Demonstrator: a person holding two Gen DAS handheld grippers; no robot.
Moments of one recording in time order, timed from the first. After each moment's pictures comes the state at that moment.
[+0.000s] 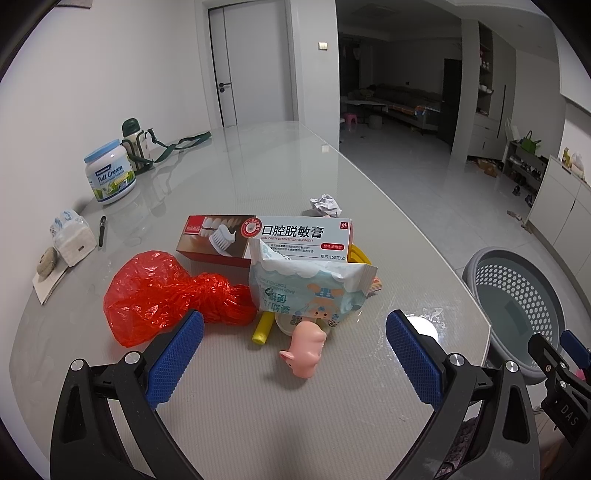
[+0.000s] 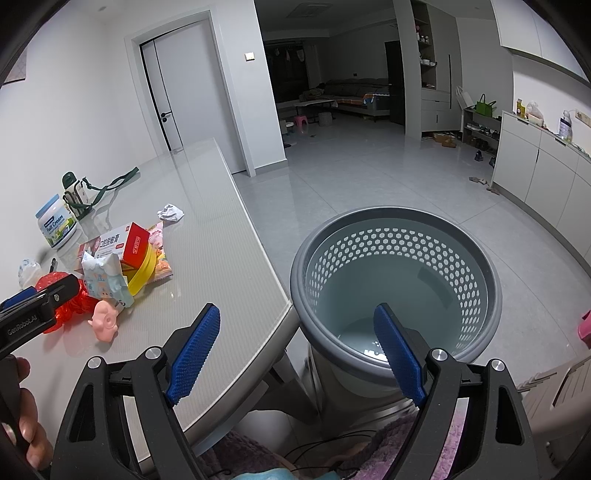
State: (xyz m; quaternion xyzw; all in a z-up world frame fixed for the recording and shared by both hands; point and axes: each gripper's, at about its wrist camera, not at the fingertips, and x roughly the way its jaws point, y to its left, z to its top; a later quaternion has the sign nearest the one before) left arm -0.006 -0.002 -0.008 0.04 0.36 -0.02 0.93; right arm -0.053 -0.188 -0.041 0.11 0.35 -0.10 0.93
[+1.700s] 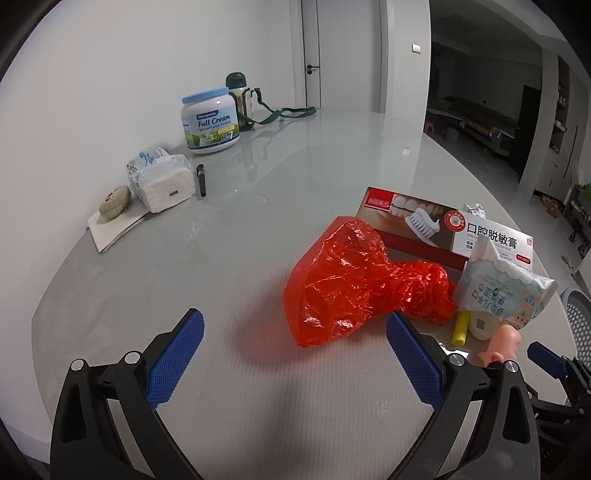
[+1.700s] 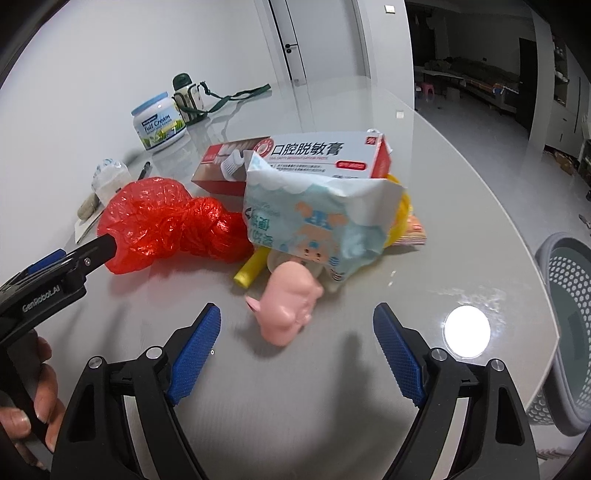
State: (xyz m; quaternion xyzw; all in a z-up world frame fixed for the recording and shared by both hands) left arm 0.010 0.163 -0.037 -0.02 0.38 0.11 0.92; right arm 0.051 -0.001 -0.080 0.05 0.43 0.14 0.89
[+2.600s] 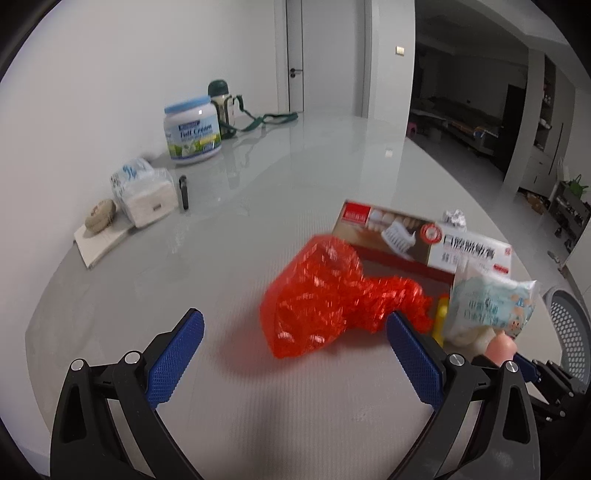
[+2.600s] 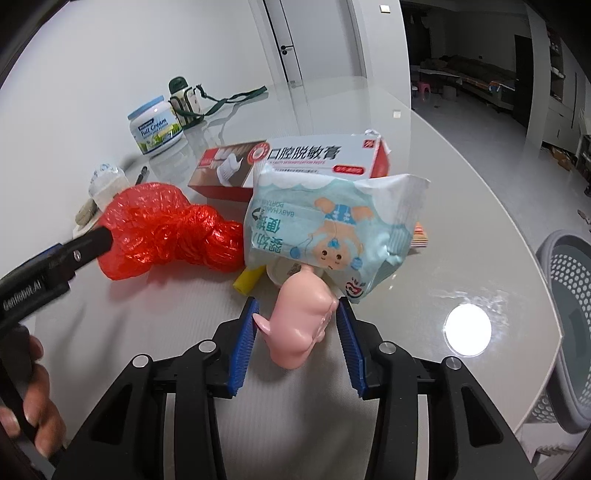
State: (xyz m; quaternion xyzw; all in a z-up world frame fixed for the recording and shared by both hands) left arm 0.012 0.155 -0.015 -0.02 0.37 0.08 0.93; right arm 0.048 -0.007 -0.077 0.06 0.43 0.13 0.89
